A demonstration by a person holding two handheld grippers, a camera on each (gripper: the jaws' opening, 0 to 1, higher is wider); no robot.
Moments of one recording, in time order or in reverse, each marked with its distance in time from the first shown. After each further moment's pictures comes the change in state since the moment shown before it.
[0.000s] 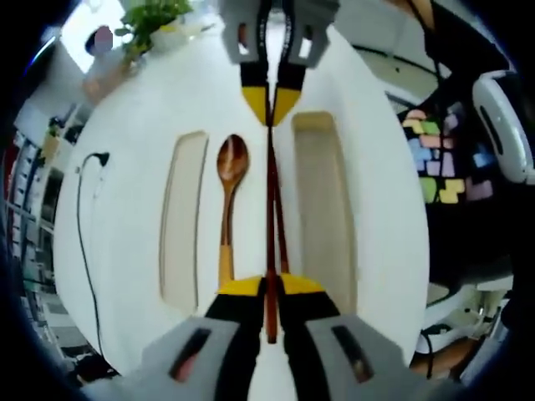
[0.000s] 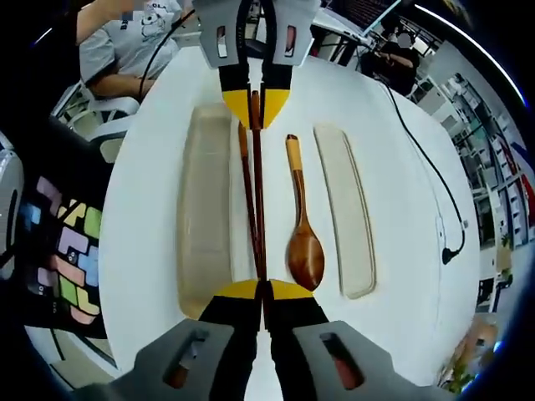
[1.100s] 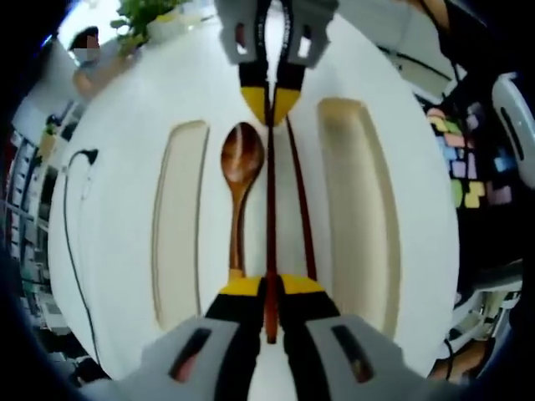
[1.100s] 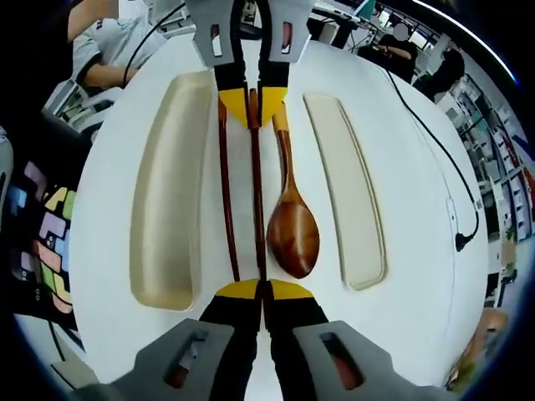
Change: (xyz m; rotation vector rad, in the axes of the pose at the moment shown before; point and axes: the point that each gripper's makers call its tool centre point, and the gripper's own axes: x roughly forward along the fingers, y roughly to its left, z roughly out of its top) left arm 0.043 0.004 0.014 -0.005 0.012 0.002; right arm 0.031 -0.021 -0.031 0.015 0.007 0.012
